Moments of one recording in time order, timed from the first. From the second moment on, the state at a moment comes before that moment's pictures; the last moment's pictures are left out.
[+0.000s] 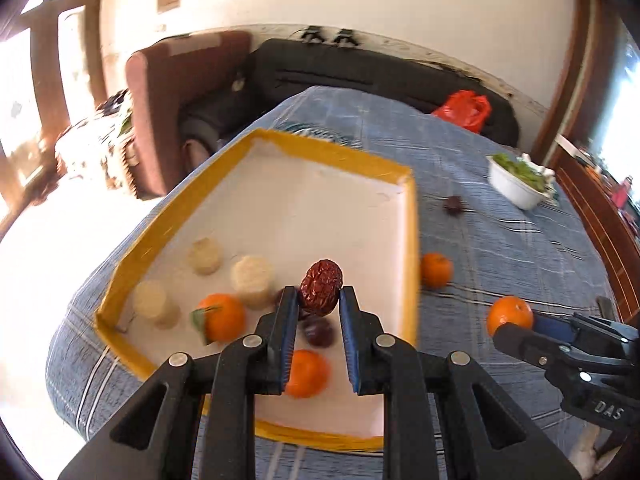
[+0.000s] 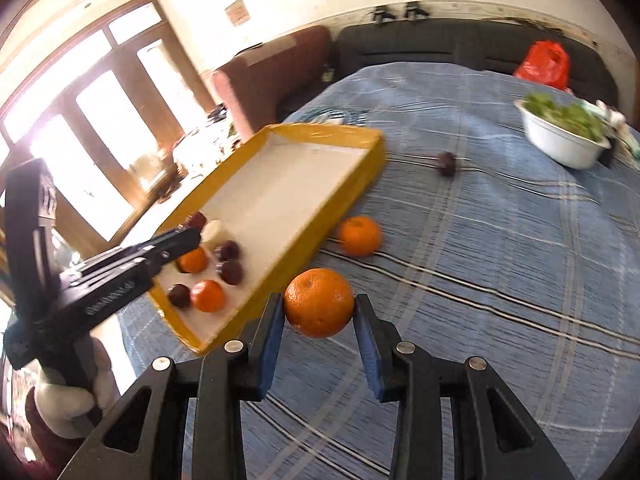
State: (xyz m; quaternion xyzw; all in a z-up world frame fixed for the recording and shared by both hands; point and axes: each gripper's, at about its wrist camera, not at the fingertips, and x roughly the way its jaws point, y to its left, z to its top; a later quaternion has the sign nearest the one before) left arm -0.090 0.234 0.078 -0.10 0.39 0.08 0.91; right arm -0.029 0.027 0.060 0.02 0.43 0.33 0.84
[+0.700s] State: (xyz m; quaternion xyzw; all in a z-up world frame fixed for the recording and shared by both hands) left arm -0.102 0.306 0.061 -0.22 0.37 0.09 0.90; right arm 0.003 0.155 0.025 -0.06 0.46 0.34 0.81
